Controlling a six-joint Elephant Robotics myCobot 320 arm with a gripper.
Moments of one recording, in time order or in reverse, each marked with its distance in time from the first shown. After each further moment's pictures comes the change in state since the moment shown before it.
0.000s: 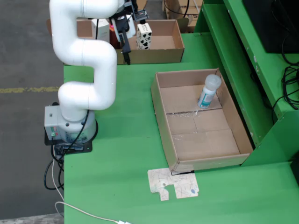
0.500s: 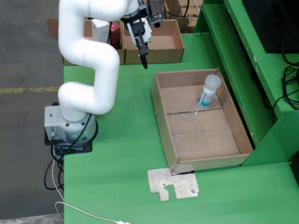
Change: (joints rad) arm -0.184 -0.069 0.000 0.068 -0.087 -0.213
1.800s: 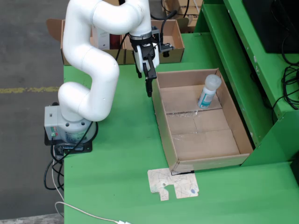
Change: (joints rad) arm -0.347 0.052 0.000 -0.213 -0.006 -0.299
